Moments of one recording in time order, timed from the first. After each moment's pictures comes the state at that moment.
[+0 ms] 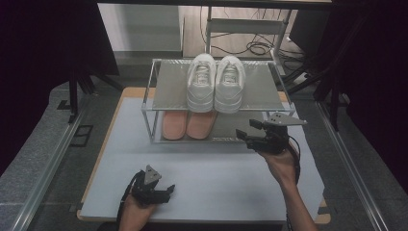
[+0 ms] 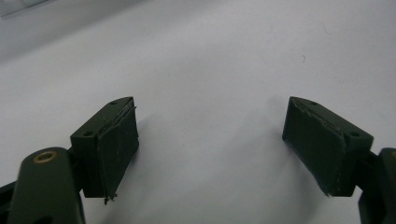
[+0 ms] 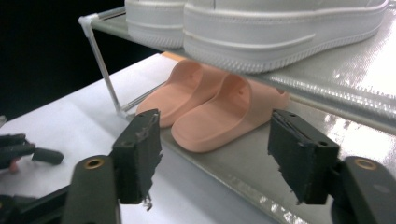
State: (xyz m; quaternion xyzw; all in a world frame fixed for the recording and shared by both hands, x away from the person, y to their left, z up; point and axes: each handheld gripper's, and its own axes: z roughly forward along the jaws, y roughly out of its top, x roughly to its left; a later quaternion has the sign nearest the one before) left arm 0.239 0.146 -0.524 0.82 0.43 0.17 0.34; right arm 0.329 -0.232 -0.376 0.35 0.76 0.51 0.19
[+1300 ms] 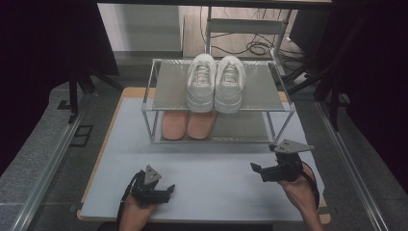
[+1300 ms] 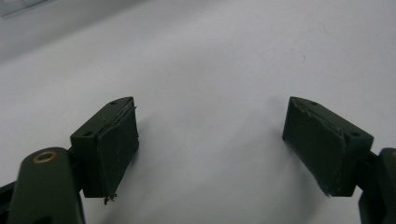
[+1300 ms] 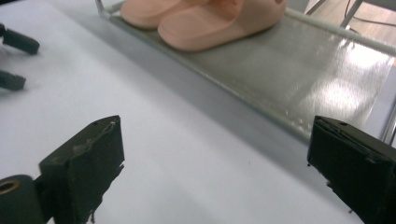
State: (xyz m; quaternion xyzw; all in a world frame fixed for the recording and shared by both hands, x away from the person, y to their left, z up) left arm 0.239 0.145 -0.524 0.81 0.43 0.17 0.34; right arm 0.288 -0.279 -0.430 0.35 0.82 0.42 0.19
